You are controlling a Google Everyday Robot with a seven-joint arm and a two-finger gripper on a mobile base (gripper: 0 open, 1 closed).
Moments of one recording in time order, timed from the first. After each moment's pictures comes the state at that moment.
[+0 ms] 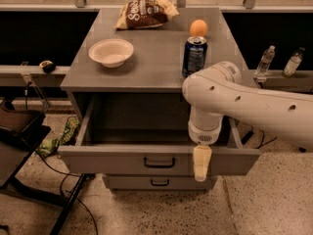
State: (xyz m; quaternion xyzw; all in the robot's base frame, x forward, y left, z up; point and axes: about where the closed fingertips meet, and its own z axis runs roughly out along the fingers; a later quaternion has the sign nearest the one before) arm 0.504 -0.139 0.676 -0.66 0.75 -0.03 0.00
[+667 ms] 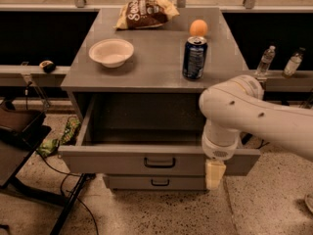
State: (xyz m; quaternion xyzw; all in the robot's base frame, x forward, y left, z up) arm 0.462 -0.167 0.667 -0.65 0.76 -0.02 0.00
